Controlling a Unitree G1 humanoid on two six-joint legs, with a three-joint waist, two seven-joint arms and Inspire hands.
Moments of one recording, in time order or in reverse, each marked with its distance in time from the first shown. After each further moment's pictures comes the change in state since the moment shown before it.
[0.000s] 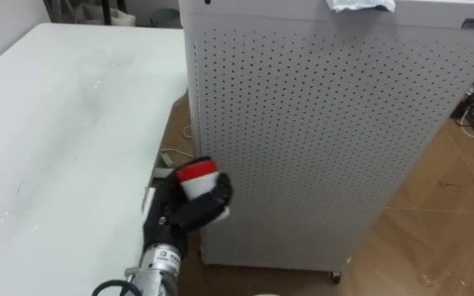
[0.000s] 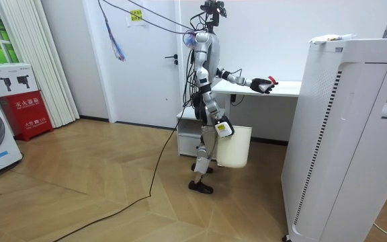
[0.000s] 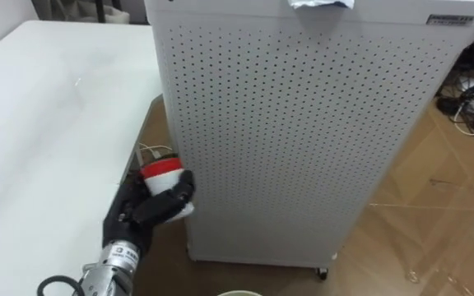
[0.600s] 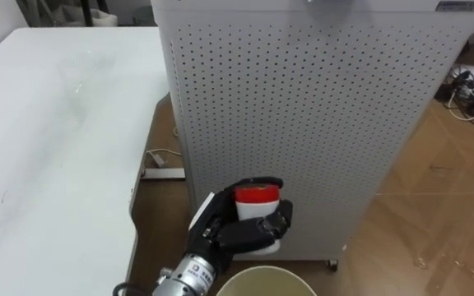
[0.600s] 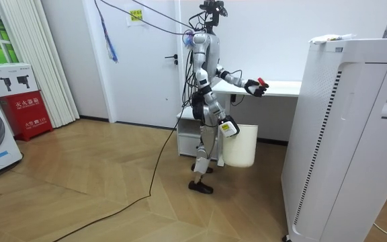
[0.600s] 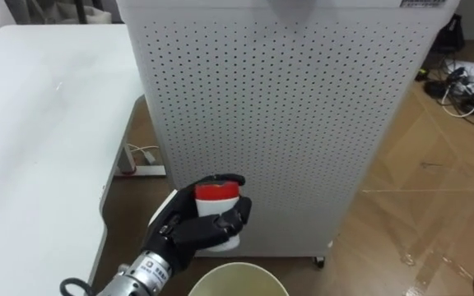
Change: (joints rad) left arm 0.033 0.016 -0.120 -0.003 -0.061 0.038 -0.237; right arm -0.058 -0.009 -0.002 -0.038 0.005 0.013 -0.024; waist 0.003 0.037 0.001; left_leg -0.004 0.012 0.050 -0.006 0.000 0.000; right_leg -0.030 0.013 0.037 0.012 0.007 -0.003
